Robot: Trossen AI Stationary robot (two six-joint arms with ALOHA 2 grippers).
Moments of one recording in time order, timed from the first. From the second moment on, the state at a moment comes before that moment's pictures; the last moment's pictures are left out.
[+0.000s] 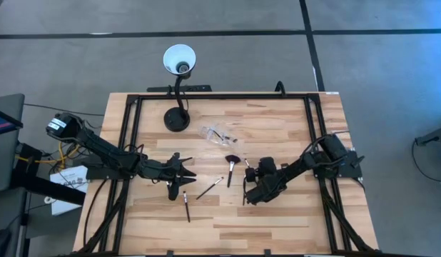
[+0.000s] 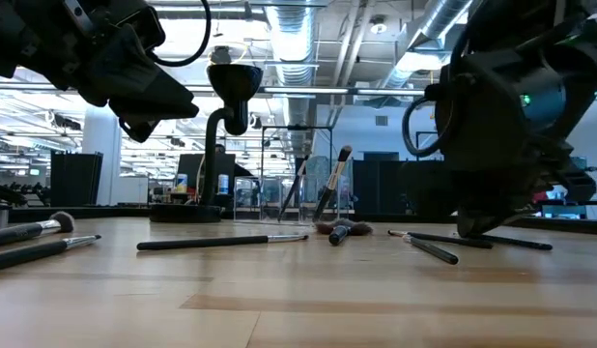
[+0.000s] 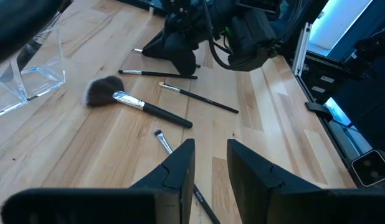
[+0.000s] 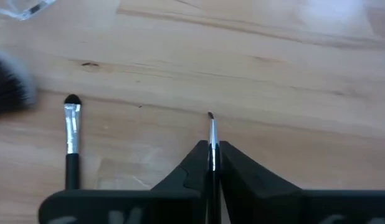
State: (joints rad) left arm -0.43 1.22 0.31 0.55 -0.32 -0.40; right arm 0.41 2.02 1.03 -0.91 0.73 1.91
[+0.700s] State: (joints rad) left arm -0.43 1.22 0.31 0.56 -0.32 -0.42; right arm 0.38 1.97 1.08 -0.92 0.84 1.70
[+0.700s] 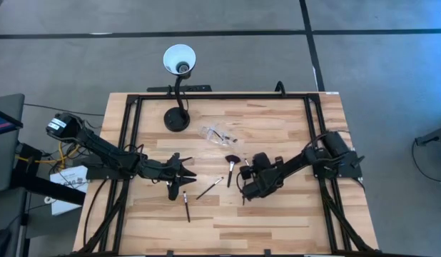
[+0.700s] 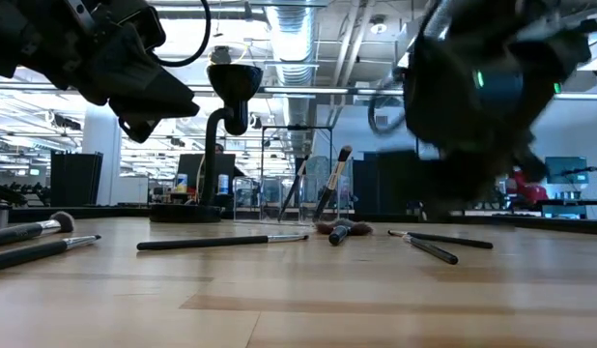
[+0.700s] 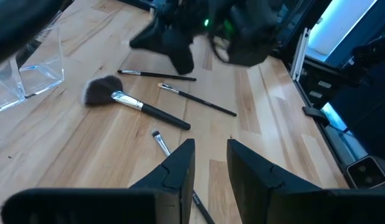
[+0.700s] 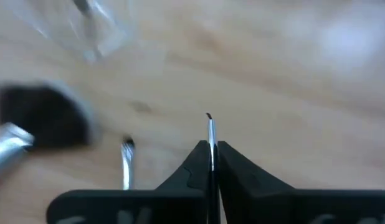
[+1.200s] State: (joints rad) left arm -0.43 1.22 0.31 0.62 -0.33 -0.42; right arm 0.60 1.52 1.15 -0.89 1.57 1.17
